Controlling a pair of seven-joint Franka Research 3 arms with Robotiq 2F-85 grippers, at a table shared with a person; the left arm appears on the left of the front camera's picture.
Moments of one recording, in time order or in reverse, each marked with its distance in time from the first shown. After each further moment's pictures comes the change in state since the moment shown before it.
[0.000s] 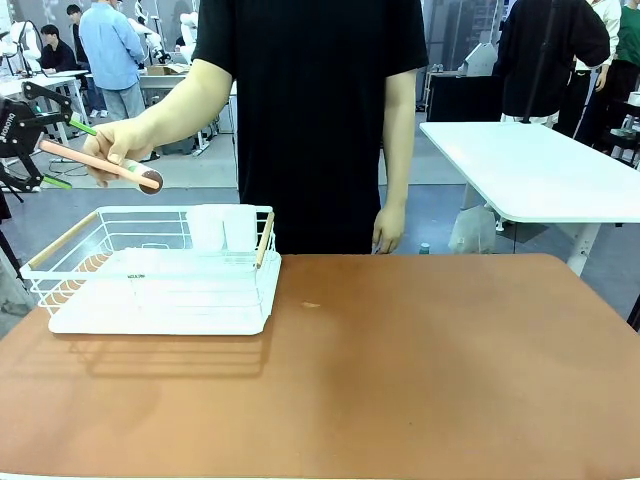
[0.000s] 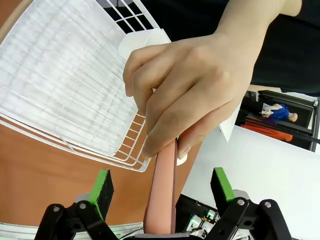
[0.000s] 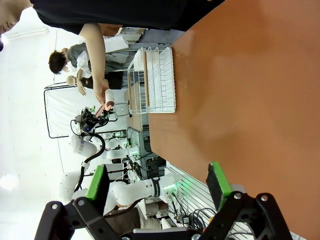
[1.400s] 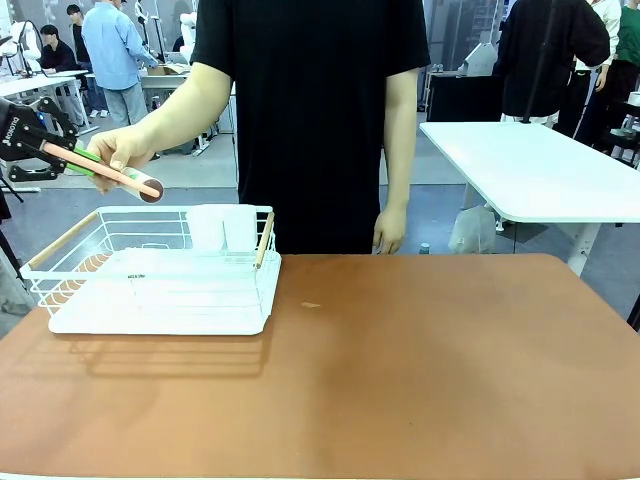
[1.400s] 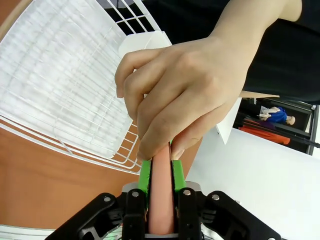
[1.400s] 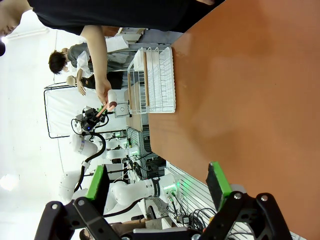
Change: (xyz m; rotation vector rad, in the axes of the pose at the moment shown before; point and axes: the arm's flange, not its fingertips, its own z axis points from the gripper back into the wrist) left arm 0.003 0.003 -0.005 -0.007 -0.005 0.016; right arm 0.000 0.000 0.000 0.000 0.000 0.000
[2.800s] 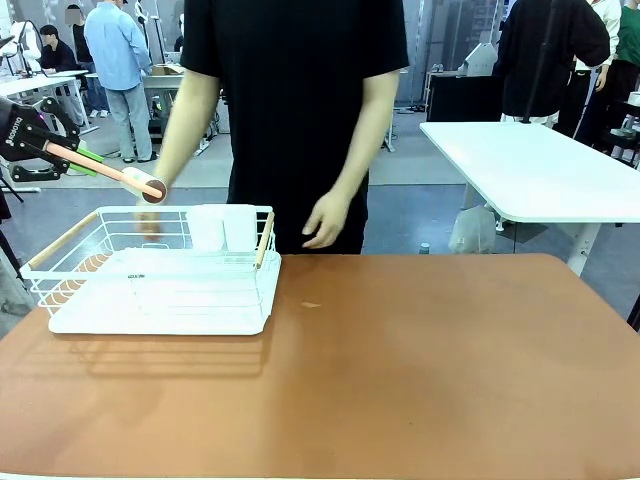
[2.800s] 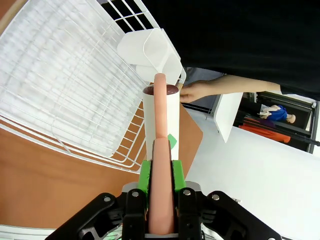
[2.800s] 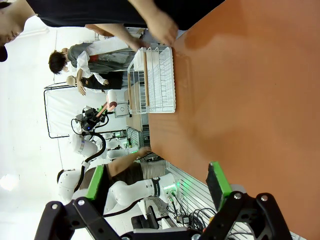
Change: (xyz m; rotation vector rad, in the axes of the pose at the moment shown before) left arm -0.002 -0.002 -0.003 0.000 0.007 -0.004; right arm 0.000 0.000 0.000 0.000 0.000 0.000
